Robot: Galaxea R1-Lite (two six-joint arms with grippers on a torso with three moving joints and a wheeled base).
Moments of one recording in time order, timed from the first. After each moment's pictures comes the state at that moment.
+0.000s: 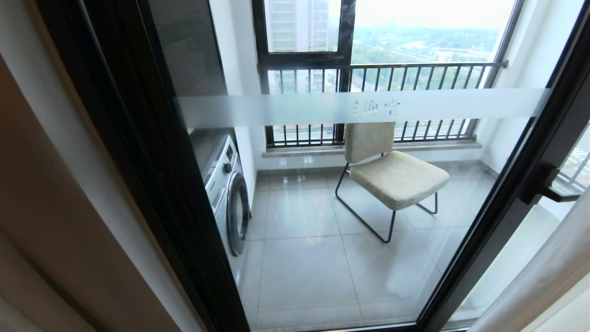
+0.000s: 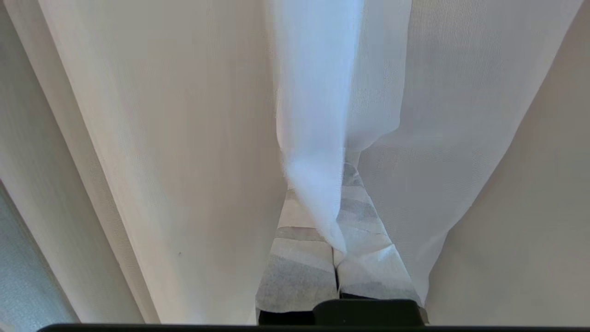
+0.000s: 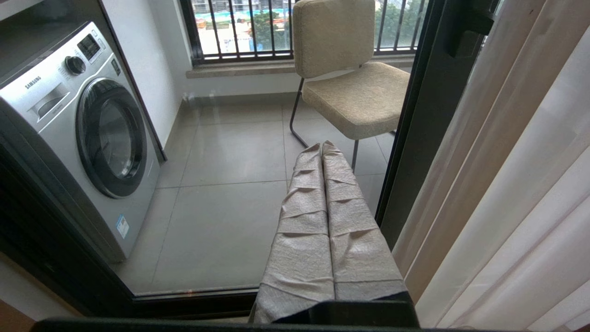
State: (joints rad) left arm 0.94 1.48 -1.23 -0.39 -0.10 -0.07; right arm 0.00 0.00 0.00 0.00 -0.01 0.02
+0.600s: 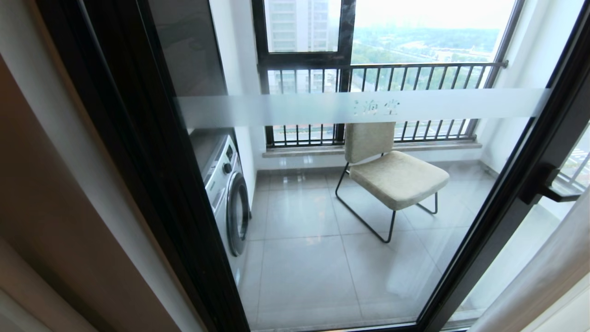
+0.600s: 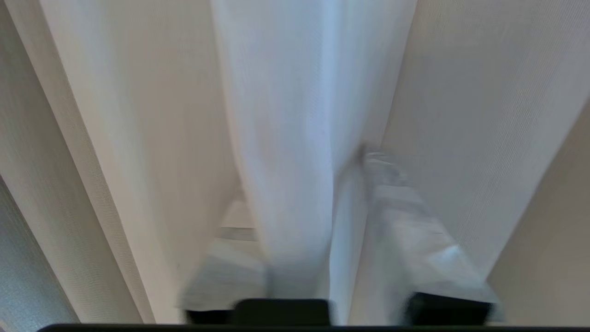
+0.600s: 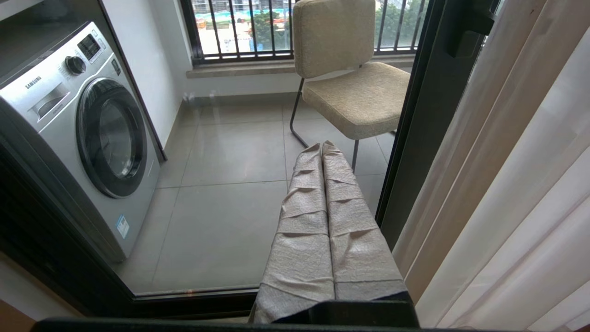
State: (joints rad) left arm 0.93 1.47 -1.22 -0.39 -0.10 -0.07; right arm 0.00 0.00 0.00 0.00 -0.01 0.02
